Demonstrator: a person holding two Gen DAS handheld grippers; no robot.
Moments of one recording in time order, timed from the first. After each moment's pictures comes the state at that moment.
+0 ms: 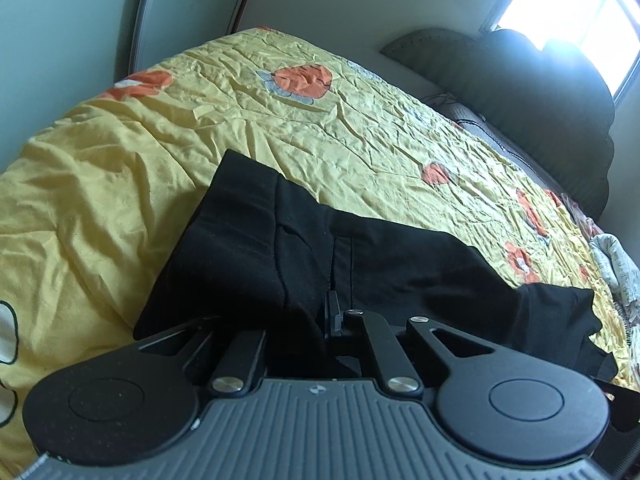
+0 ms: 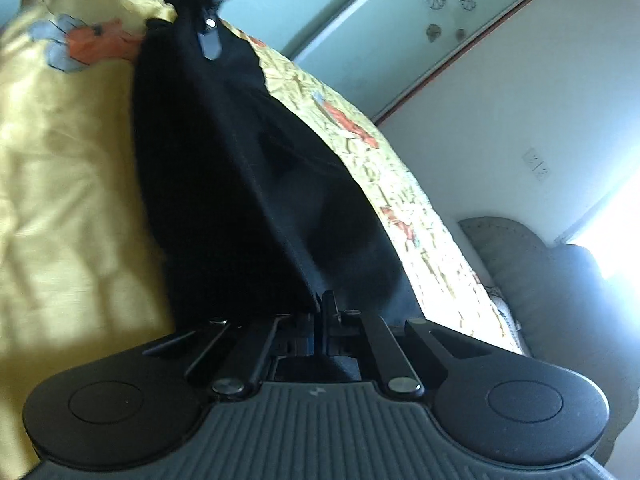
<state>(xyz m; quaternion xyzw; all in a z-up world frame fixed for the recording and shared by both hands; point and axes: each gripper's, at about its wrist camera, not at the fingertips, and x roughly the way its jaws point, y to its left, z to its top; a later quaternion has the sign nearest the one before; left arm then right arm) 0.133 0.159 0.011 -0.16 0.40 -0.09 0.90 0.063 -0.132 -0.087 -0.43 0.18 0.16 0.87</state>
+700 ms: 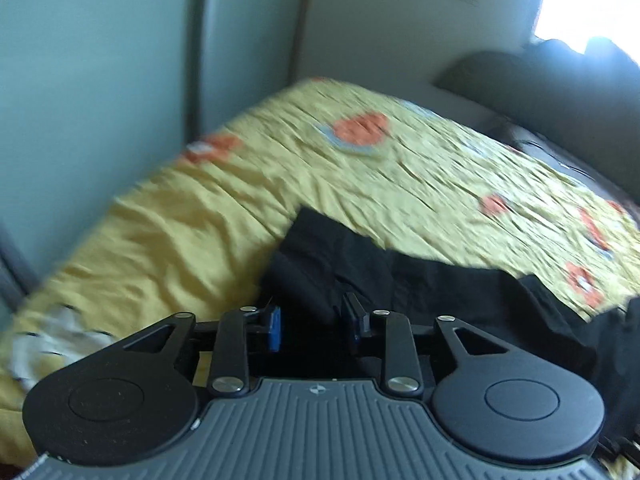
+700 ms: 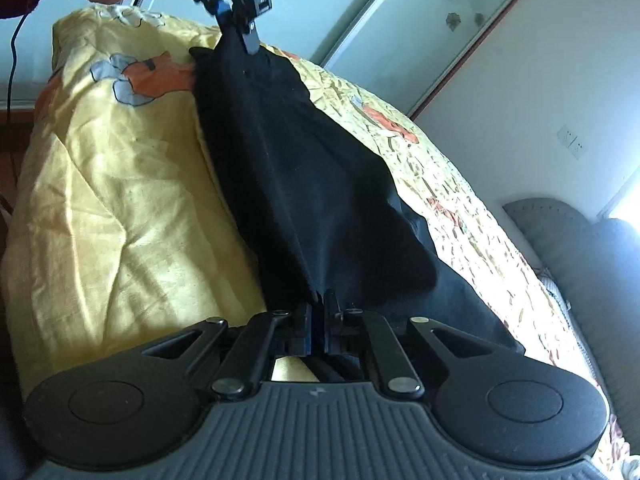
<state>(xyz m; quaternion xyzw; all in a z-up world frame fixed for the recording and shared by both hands) 0.107 0.152 0.052 -0.08 0.35 0.05 0.93 0.028 -0.152 -0.077 -0.37 0.22 0.23 0.87</state>
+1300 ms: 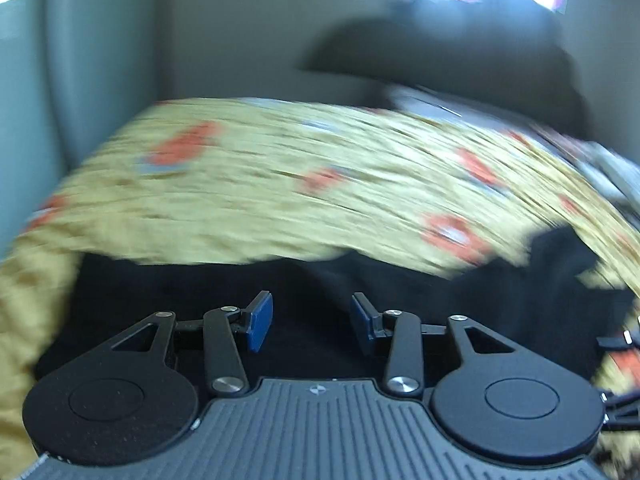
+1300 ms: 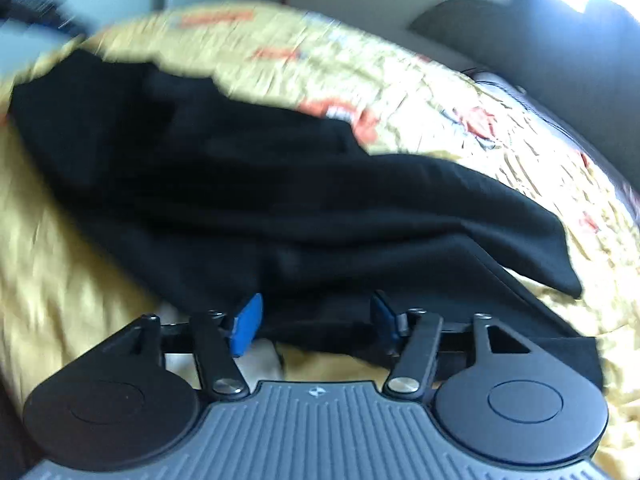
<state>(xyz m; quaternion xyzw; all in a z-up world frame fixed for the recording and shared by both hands) 0.112 -0.026 0.062 0.02 0.34 -0.15 0.93 0.050 -0.327 -0.038 -0.18 0.41 0.09 0.89</state>
